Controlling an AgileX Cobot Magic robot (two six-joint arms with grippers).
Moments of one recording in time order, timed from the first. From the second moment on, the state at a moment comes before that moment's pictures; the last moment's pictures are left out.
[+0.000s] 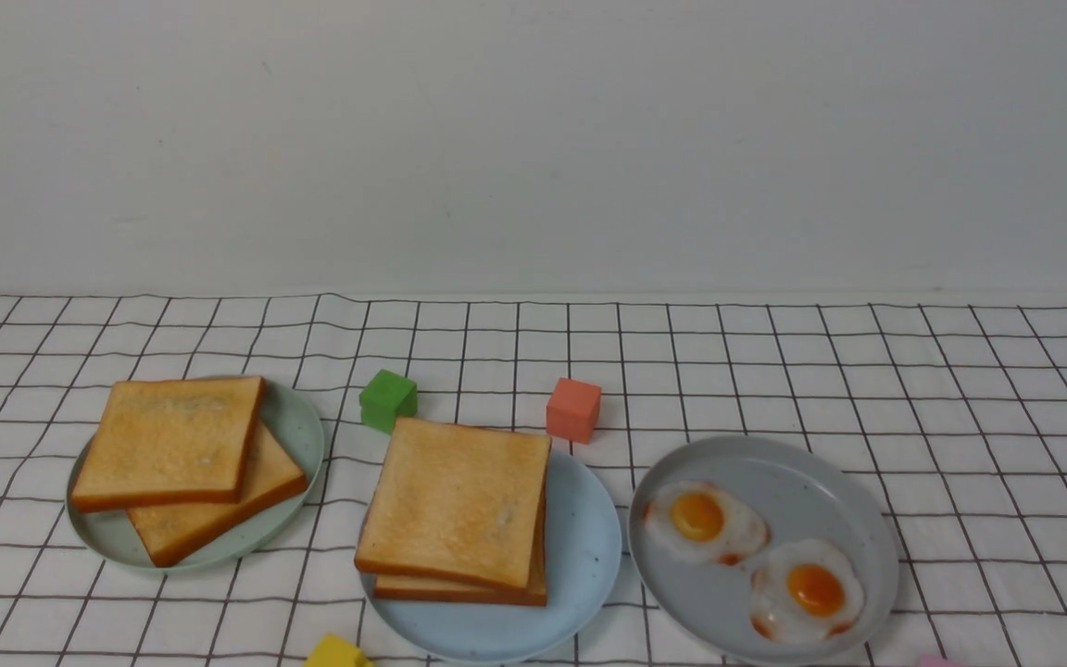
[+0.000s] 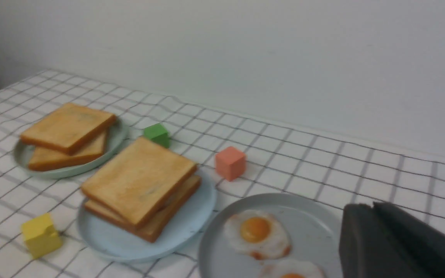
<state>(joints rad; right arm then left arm) 0.36 0.26 -0.42 0.18 0.42 -0.16 -0.17 -0.01 0.03 0.06 0.40 -0.27</state>
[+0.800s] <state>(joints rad) 0.04 -0.01 0.01 0.10 0.41 -0.16 -0.17 -0.01 0.03 0.06 0.40 -0.27</state>
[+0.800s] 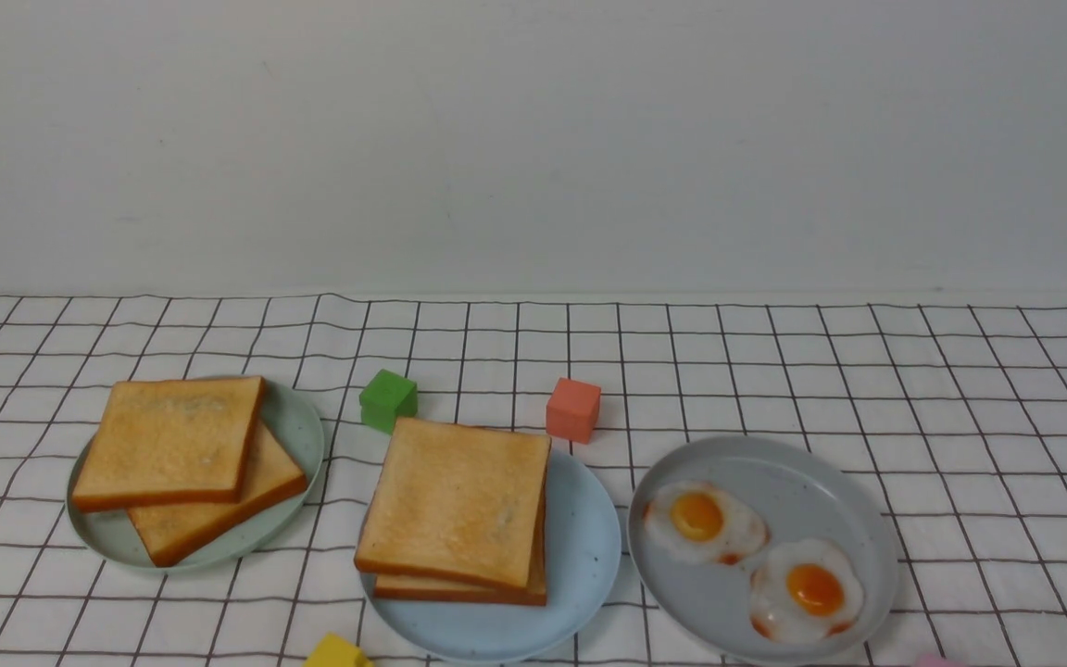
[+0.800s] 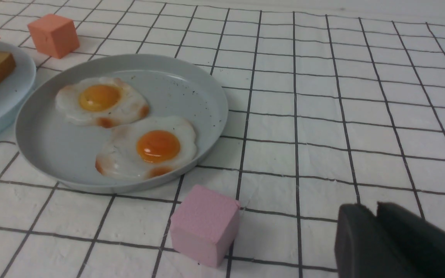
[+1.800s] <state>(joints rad) 0.04 -0.01 0.01 0.10 0.41 -0.16 -0.17 -0.01 0.03 0.06 0.40 -0.27</state>
